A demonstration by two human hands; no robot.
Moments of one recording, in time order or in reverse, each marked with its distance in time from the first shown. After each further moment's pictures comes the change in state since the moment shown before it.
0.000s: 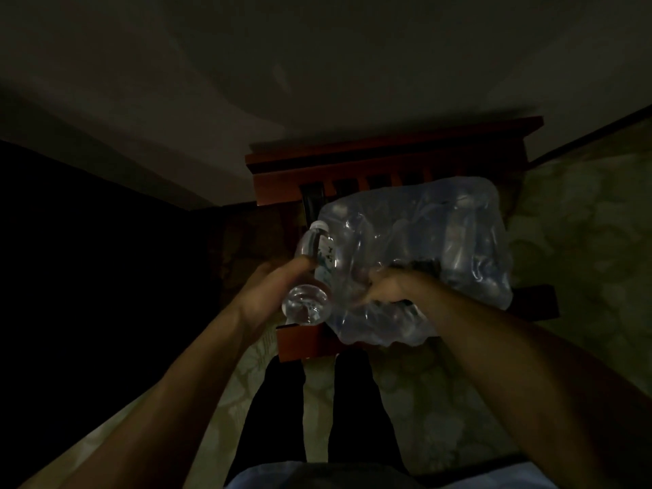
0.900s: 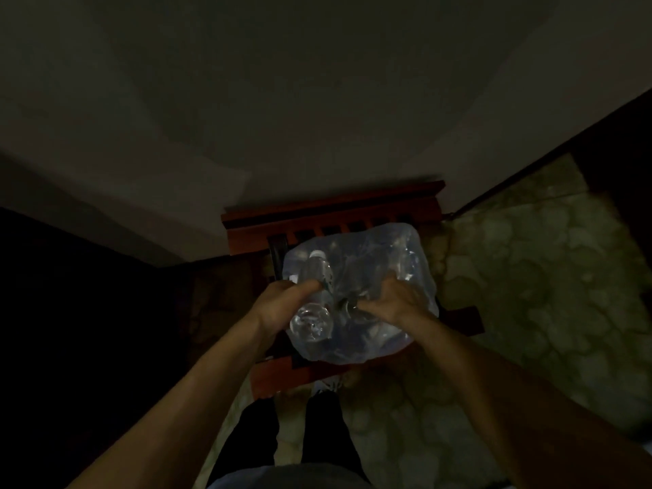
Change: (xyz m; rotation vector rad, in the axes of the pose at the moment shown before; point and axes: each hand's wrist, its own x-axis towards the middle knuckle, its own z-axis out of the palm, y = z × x) left_hand -0.041 0.052 0.054 0.044 -0.015 -0.009; right_hand -0.135 0.021 -0.013 0.253 0.597 0.250
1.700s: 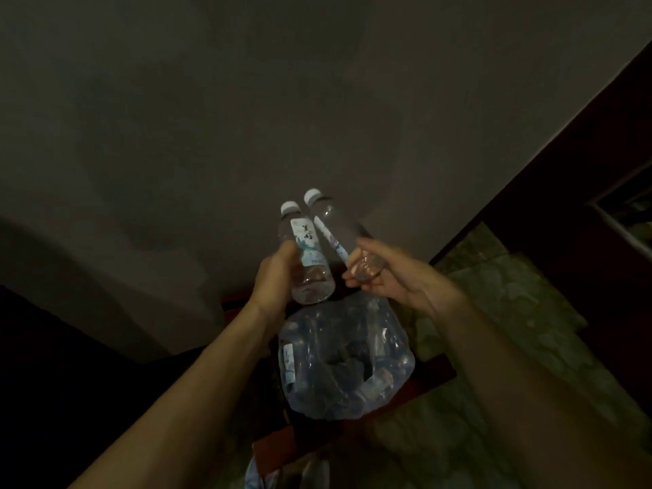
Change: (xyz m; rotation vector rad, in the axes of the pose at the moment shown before) left_hand -0.096 0.108 -0.024 -0.333 -0.057 0.494; right_hand -0.147 -0.075 -0.155 1.104 -0.101 -0.350
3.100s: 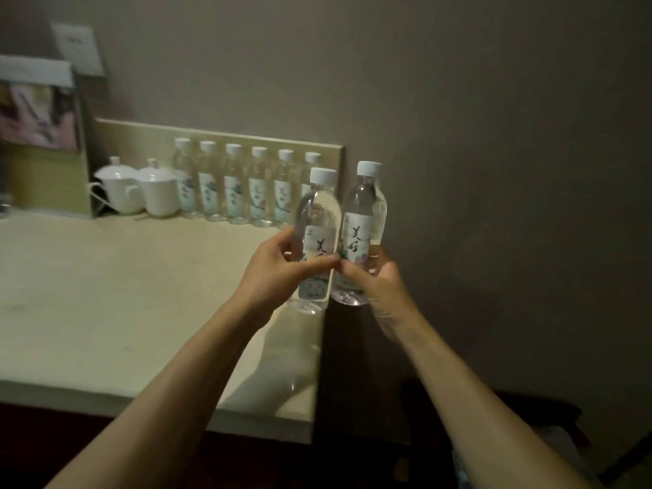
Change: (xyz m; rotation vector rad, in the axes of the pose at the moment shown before) left_hand -0.428 0.160 -0.295 0.379 0.353 0.824; right_hand -0.248 -0.053 0.459 0.118 -0.384 -0.888
